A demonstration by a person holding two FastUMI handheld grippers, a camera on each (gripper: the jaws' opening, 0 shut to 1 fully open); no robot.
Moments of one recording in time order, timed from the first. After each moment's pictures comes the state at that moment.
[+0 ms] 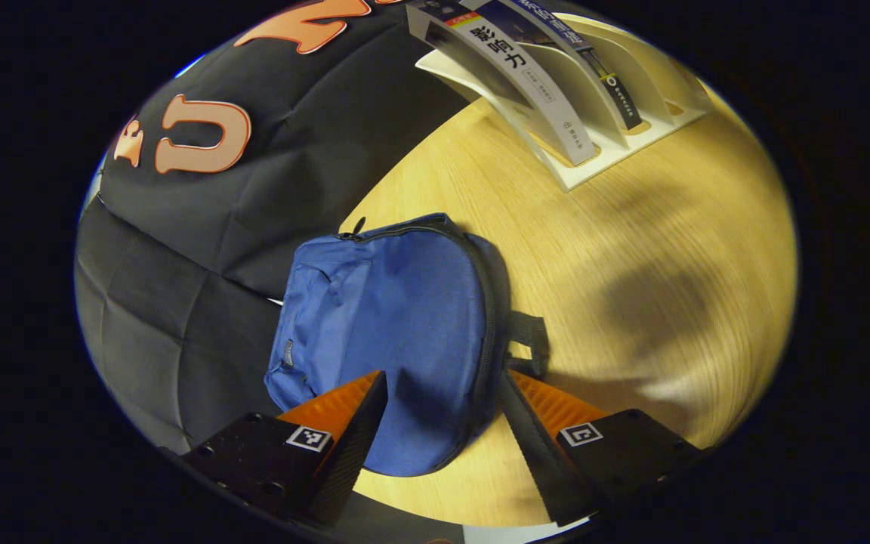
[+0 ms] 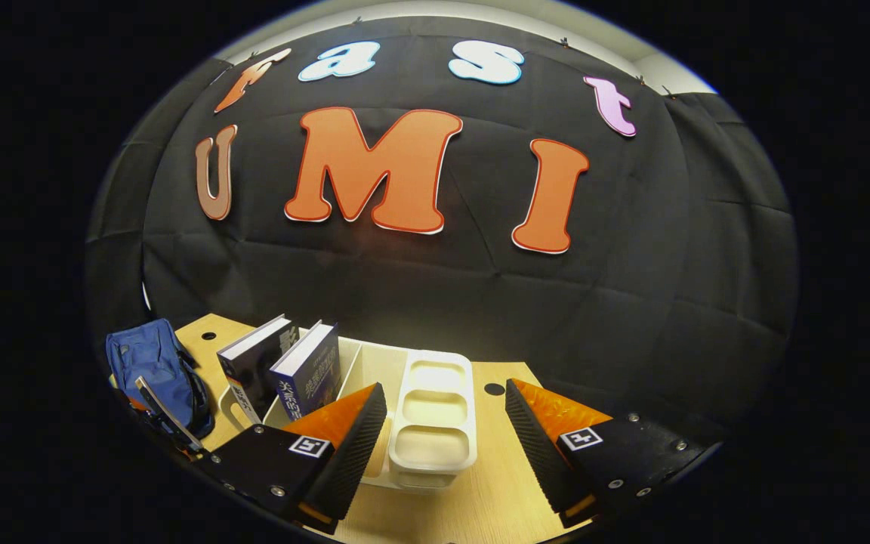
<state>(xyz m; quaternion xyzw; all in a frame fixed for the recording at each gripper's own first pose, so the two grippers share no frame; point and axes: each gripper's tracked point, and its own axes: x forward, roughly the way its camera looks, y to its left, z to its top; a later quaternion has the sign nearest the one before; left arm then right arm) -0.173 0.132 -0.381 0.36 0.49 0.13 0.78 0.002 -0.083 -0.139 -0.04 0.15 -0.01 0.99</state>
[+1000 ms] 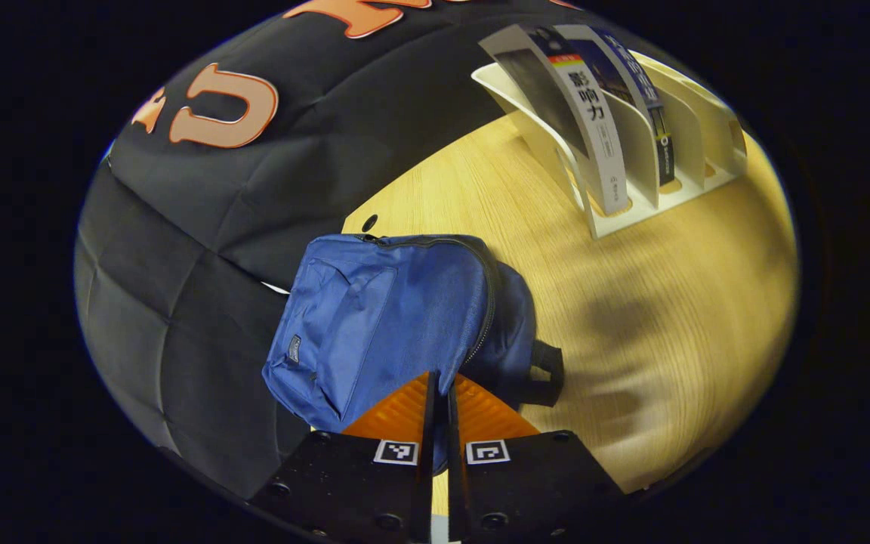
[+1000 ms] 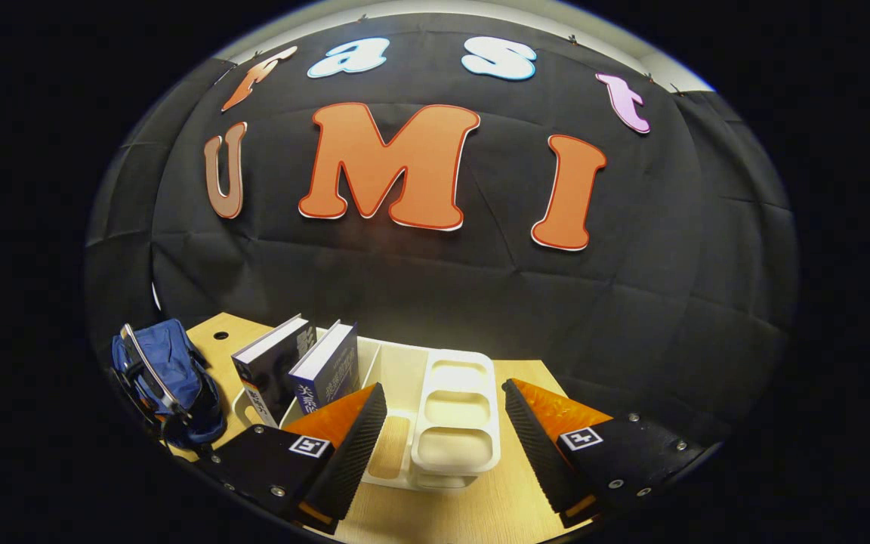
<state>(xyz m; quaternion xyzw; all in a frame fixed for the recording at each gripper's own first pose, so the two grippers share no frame) -0.149 0.138 -0.325 0.27 0.49 0.13 0.82 0.008 -0.056 -0.136 -0.04 0.15 0.01 0.99</state>
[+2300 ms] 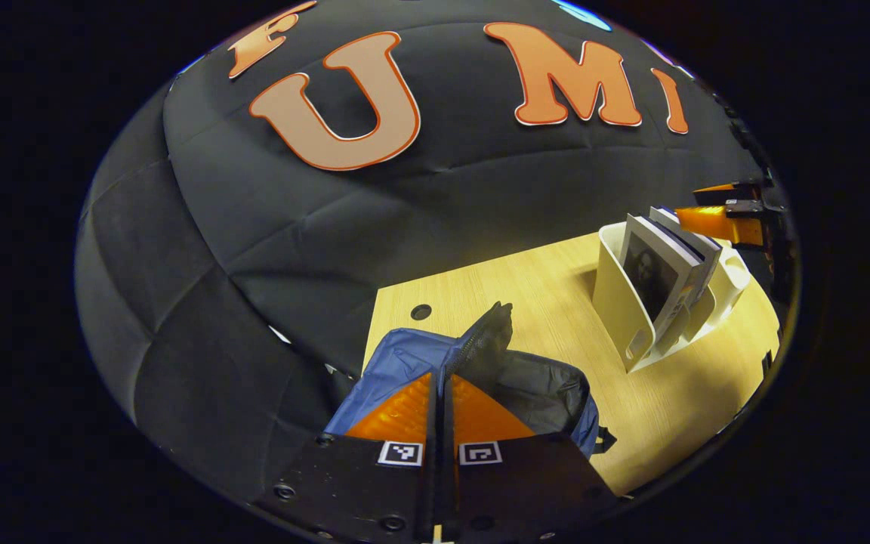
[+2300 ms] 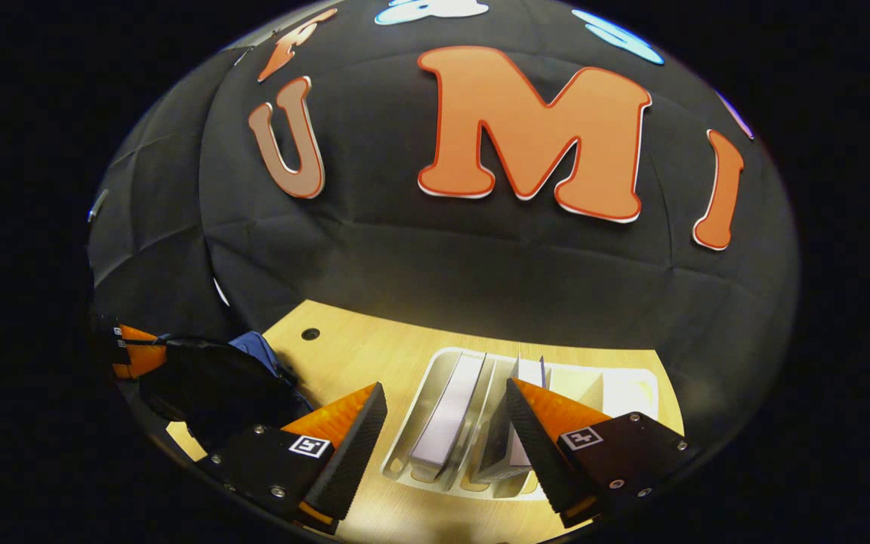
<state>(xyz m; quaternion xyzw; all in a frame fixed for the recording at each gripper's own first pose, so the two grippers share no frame) -0.056 0.282 -0.137 0.14 0.37 0.05 0.92 0.086 0.167 -0.134 -0.03 0.30 0.14 0.94</state>
